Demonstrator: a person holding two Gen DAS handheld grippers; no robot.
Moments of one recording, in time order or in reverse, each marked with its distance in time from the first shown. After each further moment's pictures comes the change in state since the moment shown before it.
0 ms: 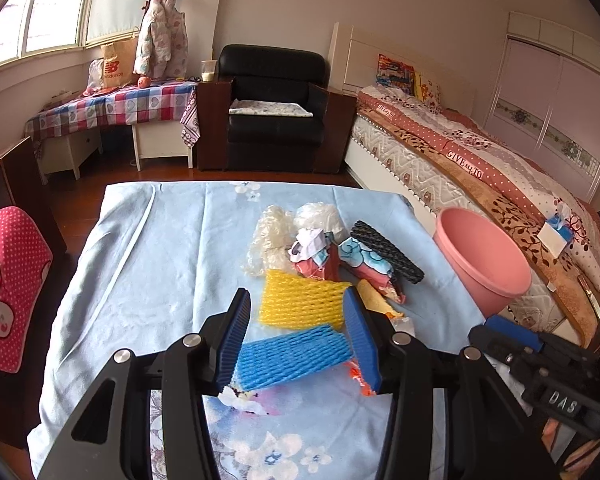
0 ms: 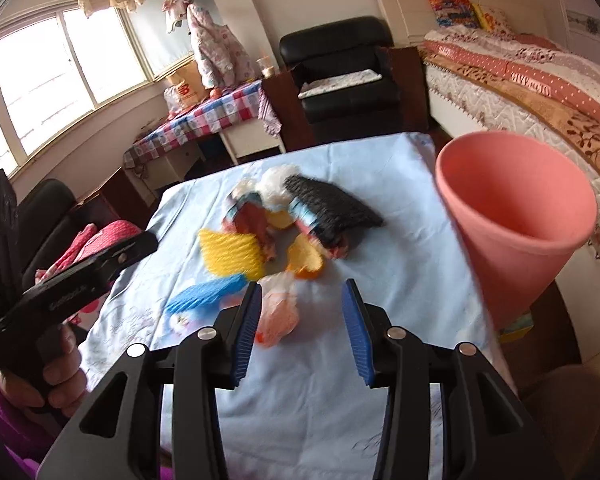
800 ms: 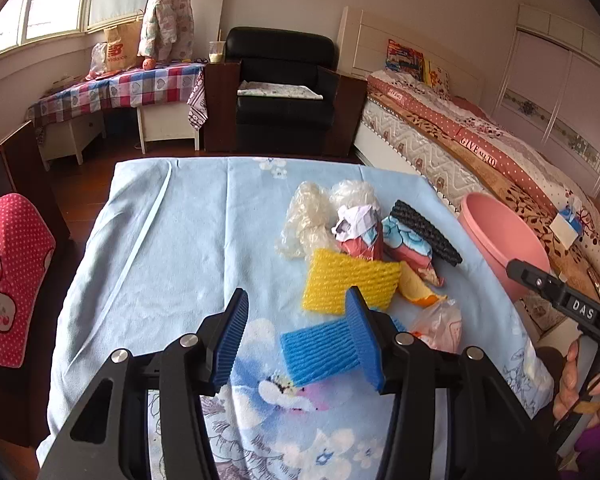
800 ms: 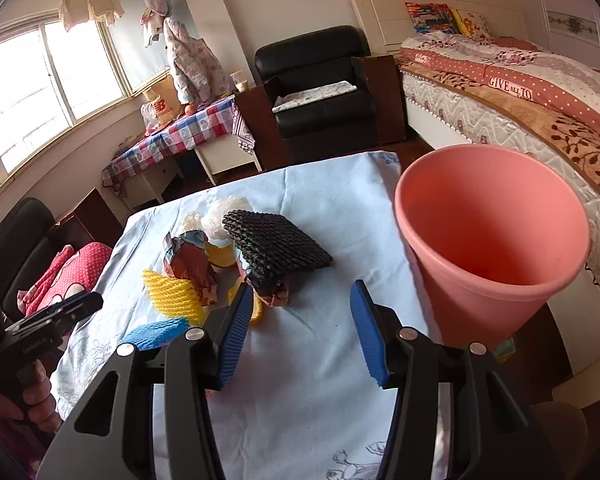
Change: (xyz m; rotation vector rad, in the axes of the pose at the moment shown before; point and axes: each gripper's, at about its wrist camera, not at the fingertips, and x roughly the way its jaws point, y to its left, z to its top) left arm 0.020 0.036 -0.008 -0.003 0.068 0.006; right arm 0.027 -0.042 0.026 0.030 -0.032 -0.053
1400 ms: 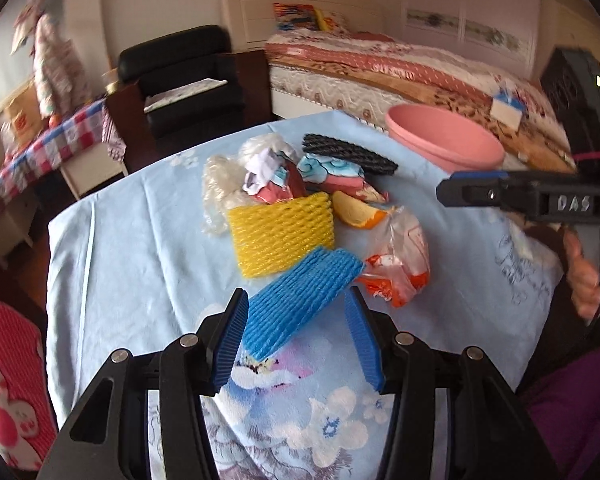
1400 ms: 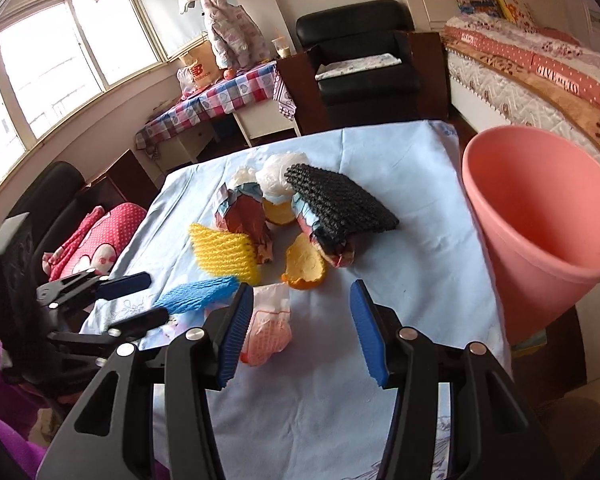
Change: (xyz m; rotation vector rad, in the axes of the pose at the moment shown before) left arm 0.019 -0.038 -0.027 0.429 0.086 -0.136; right arm 0.008 0.033 -0.016 -0.059 0.126 0.127
